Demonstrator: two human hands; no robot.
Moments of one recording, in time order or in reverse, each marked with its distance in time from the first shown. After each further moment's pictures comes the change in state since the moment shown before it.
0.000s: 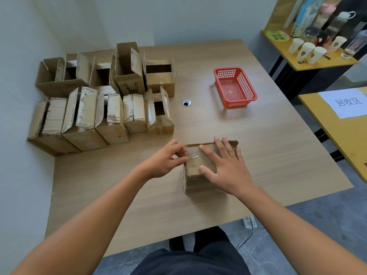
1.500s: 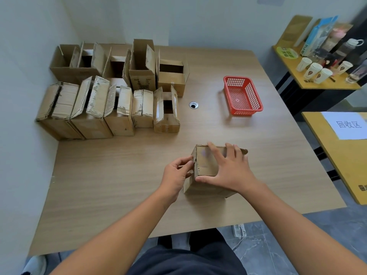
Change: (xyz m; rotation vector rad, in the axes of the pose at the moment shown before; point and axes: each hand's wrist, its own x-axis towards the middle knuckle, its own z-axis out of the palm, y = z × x) left_hand -0.010 -0.012 0.092 -1.014 0.550 -0.311; right_hand 0.007 -0.009 -0.019 -0.144 -0.082 0.029
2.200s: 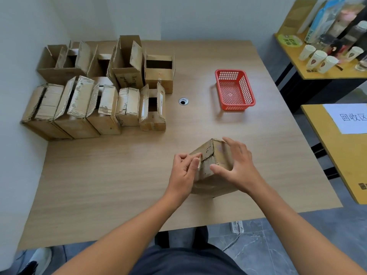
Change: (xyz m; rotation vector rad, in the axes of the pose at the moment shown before) left_hand -0.024 -0.006 0.091 0.488 -0.034 0.336; right_hand -0.012 0.104 -0.011 0.652 0.148 -0.061
